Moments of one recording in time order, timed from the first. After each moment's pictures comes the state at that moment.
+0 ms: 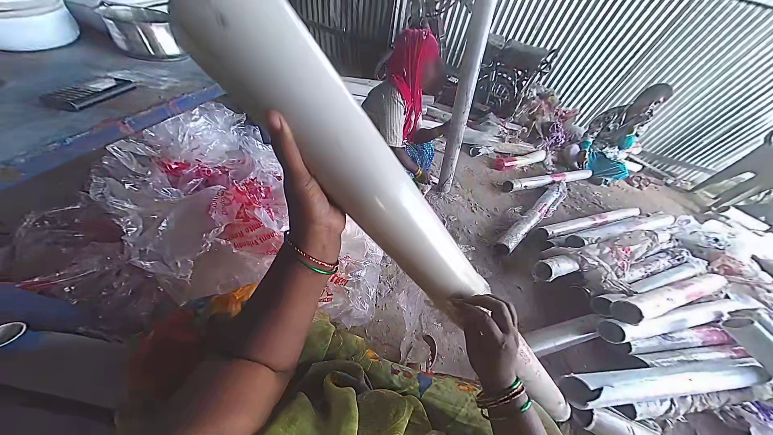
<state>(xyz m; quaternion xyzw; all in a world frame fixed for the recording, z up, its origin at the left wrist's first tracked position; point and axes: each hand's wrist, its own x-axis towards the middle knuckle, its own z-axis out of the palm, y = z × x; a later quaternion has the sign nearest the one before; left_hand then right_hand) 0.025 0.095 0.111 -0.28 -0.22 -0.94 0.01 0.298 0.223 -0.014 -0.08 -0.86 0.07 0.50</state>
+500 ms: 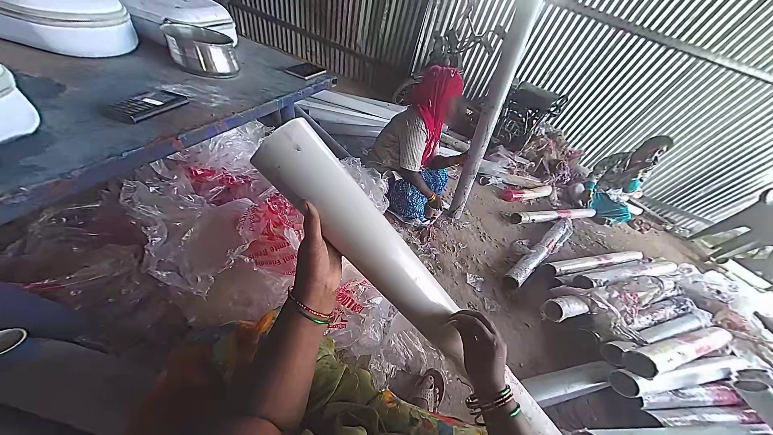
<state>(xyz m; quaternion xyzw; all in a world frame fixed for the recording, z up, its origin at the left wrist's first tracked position) -0.006 0.037 0.059 -0.11 -0.33 -0.94 -0.07 0.218 0.207 -0.014 -0.14 -0.87 0.20 0.42</state>
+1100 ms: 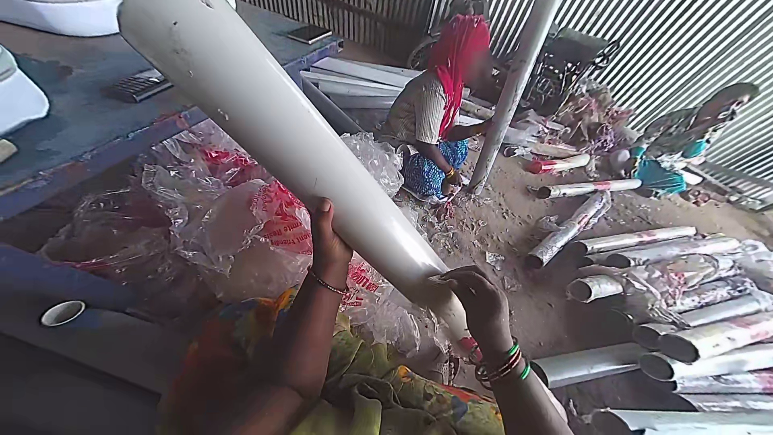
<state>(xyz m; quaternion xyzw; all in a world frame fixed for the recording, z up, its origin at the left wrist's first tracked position) -0.010 0.048 0.022 -0.21 -0.32 -0.93 0.02 0.180 0.191 0.022 -0.08 -0.85 0.37 0.35</state>
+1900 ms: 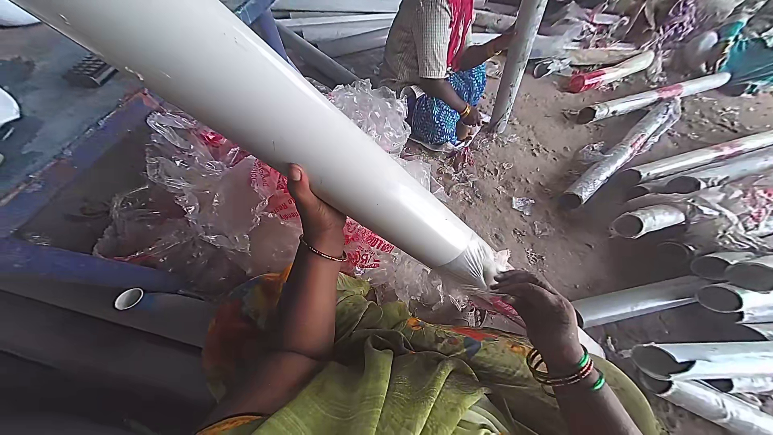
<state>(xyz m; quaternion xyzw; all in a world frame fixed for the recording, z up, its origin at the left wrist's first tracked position) -0.006 0.045 0.032 -0.24 -0.34 -0.91 0.08 0.276 0.220 -0.041 -0.04 -0.82 0.46 0.33</state>
